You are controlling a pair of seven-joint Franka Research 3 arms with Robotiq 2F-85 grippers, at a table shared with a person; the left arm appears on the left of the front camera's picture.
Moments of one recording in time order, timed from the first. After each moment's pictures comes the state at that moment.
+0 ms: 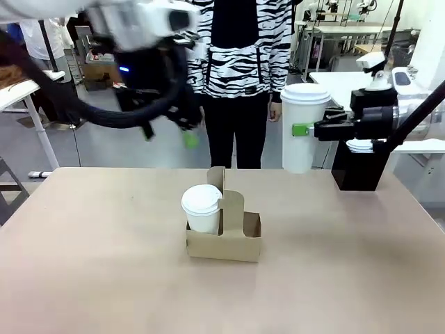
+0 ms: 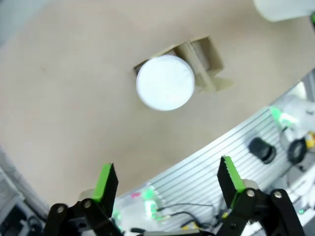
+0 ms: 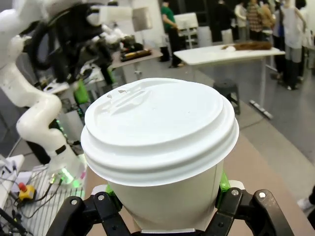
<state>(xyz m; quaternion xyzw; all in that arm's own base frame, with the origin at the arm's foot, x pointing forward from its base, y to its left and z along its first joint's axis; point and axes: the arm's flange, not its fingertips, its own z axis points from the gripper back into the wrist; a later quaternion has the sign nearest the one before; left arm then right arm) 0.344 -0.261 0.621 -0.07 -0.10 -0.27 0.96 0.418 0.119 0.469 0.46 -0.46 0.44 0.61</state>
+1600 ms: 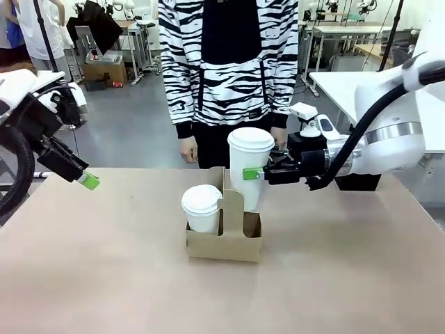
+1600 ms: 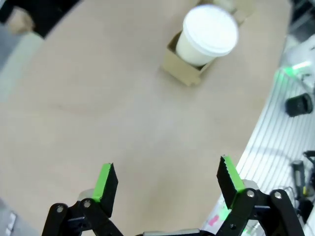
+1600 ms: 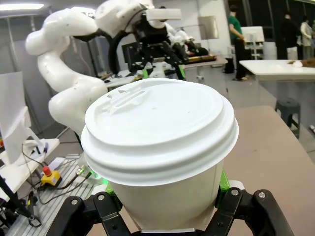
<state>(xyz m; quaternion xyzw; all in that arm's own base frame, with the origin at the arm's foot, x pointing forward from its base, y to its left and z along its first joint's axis) 0.337 -0.056 0.509 -0.18 -0.24 -0.45 0.84 0.441 0.220 0.371 0.57 -0.40 0.50 0.51</state>
